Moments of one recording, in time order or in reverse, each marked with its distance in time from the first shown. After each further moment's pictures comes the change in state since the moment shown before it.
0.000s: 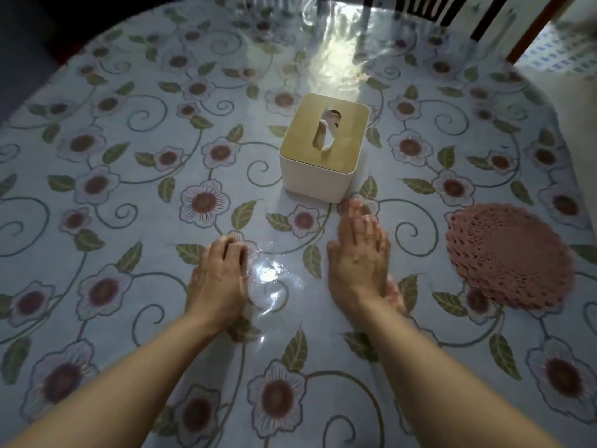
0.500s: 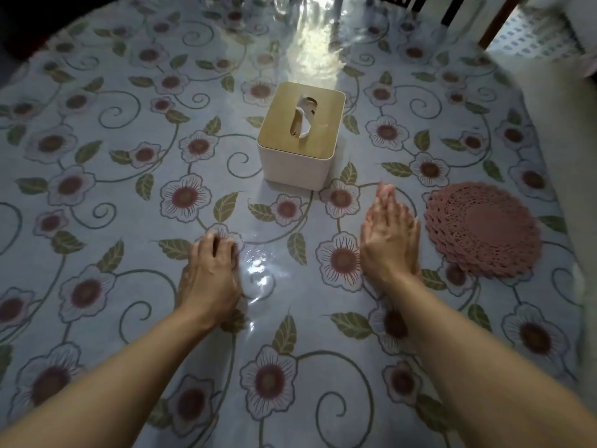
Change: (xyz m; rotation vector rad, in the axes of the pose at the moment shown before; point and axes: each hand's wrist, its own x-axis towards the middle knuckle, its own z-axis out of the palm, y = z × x) left_hand -0.005 0.010 0.002 0.055 -0.094 -0.058; right_hand 0.006 0.066 -0.012 0.039 0.039 0.223
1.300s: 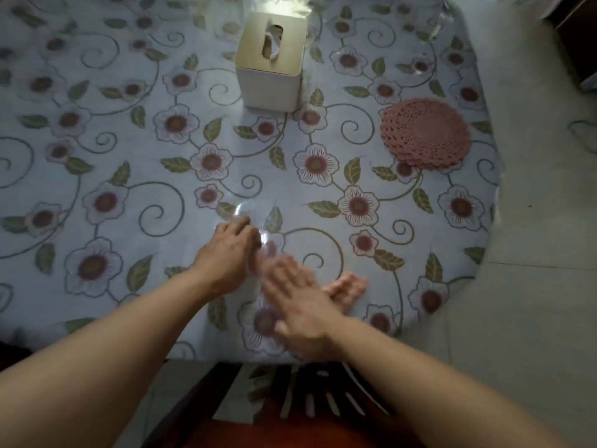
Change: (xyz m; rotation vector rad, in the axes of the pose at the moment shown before) left_hand -0.133 -0.002 0.000 0.094 -0.321 0.332; right_hand -0.280 -0.034 -0.010 -0.109 -0.688 -0.641
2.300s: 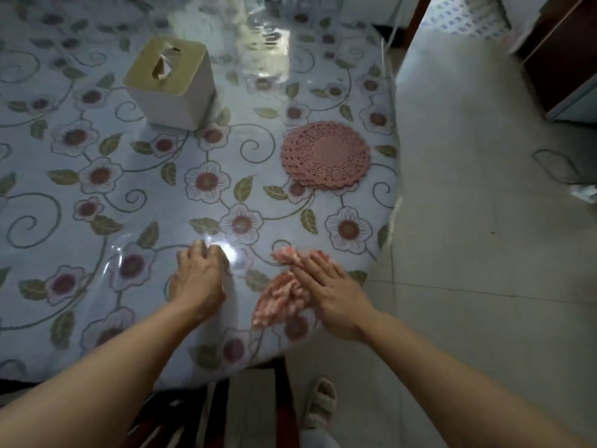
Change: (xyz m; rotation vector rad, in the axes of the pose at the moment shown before) left_hand 0.038 0.189 0.060 0.000 0.128 -0.335; right_hand -0.130 0.251 -0.016 -0.136 0.238 0.008
